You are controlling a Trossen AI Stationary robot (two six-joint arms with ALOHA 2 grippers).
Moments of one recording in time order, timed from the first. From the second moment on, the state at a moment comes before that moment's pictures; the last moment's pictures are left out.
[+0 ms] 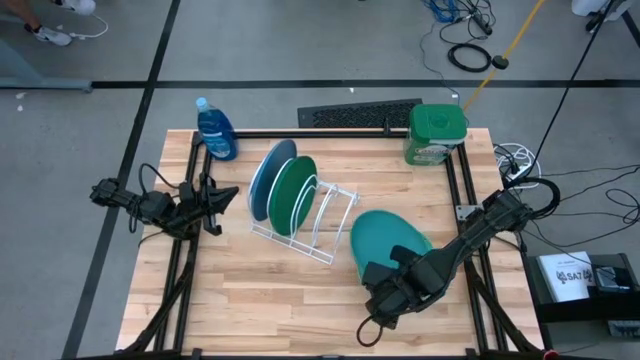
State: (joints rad) left arm -0.37 0.01 0.02 0.41 -0.67 0.06; right arm 0.62 1.85 1.81 -1.36 0.15 1.01
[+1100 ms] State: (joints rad) left arm -0.37 0.01 0.02 0.41 -0.67 0.06; right arm 0.49 2.16 2.06 -0.35 1.15 0.10
